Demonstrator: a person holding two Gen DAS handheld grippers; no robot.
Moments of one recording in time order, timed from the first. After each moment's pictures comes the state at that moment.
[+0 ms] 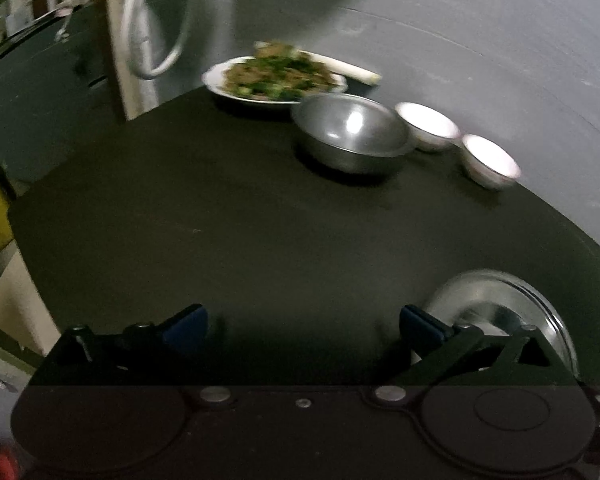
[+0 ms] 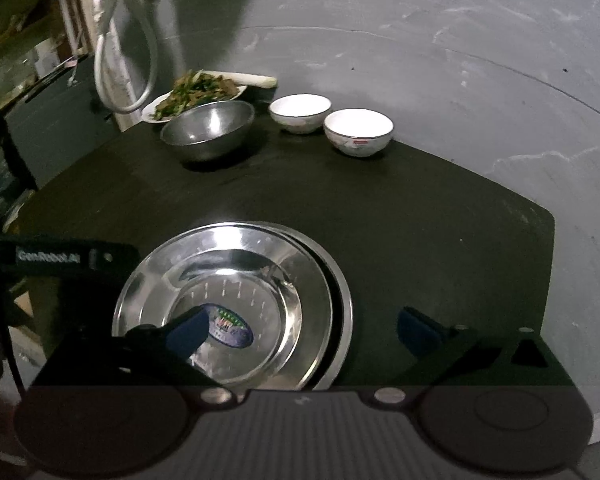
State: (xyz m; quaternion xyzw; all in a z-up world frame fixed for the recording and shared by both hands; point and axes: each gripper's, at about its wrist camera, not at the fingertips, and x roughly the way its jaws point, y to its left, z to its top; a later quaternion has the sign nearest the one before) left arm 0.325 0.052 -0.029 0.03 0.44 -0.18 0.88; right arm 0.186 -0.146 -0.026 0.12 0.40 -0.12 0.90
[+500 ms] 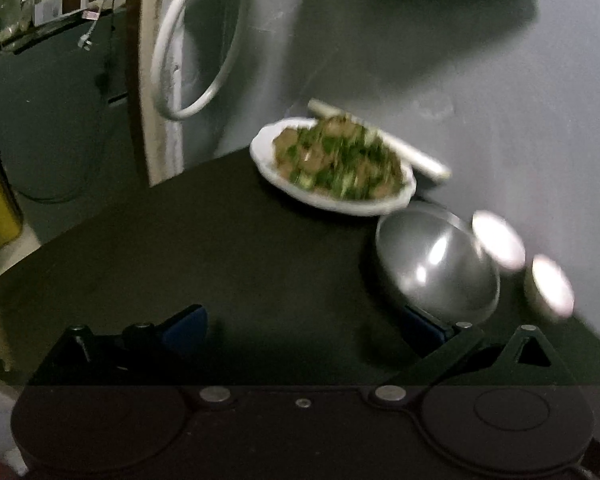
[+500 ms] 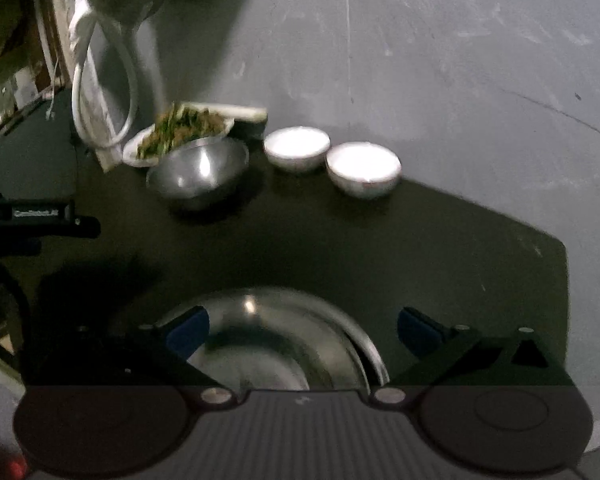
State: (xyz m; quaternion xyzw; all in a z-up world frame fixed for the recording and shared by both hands) left arm 0.452 0.064 -0.016 -0.04 0.40 -0.16 0.90; right arm 0.246 -0.135 -0.025 0.13 0.35 -0.16 0.91
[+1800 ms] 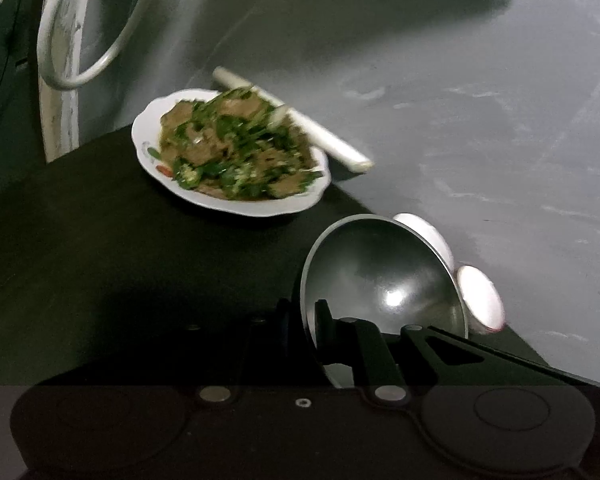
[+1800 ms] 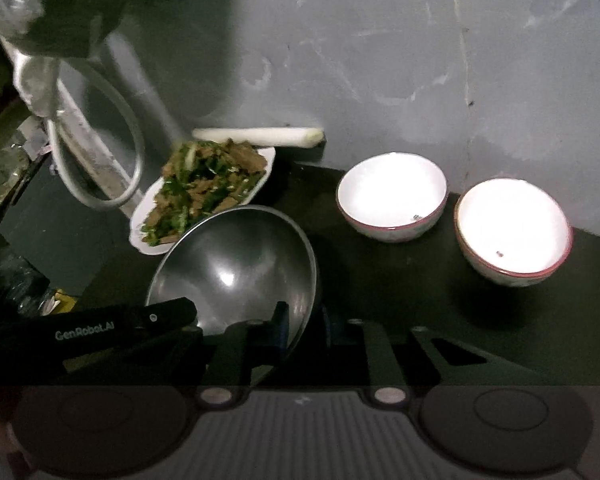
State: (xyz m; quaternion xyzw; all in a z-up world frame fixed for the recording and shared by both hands) left arm 0.489 0.024 -0.029 -0.09 0.43 -0.29 0.85; right arm 0.415 -0.166 -0.041 0.25 0.36 -0.09 0.89
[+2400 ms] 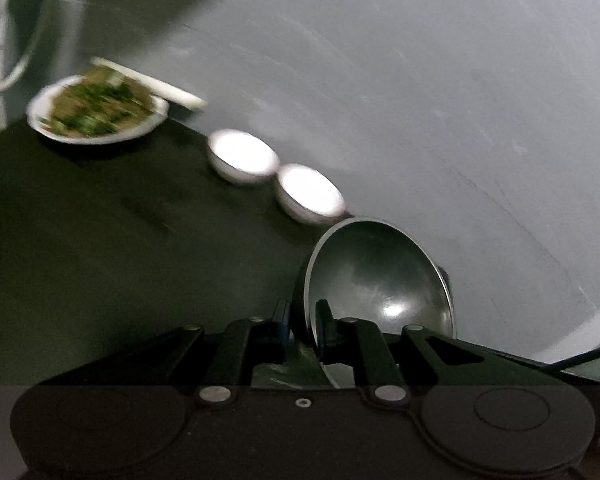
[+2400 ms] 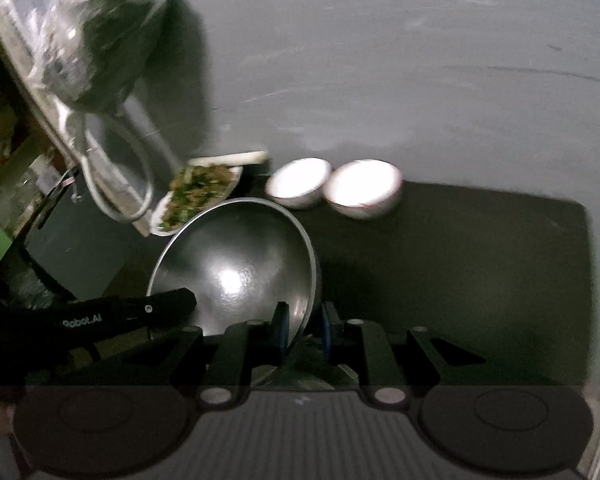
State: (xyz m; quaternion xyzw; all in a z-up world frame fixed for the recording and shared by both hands) left arm 0.323 -0.041 0.010 -0.05 0.44 -0.39 0.81; right arm 0.224 -0.198 -0.002 0.29 0.32 -0.12 0.89
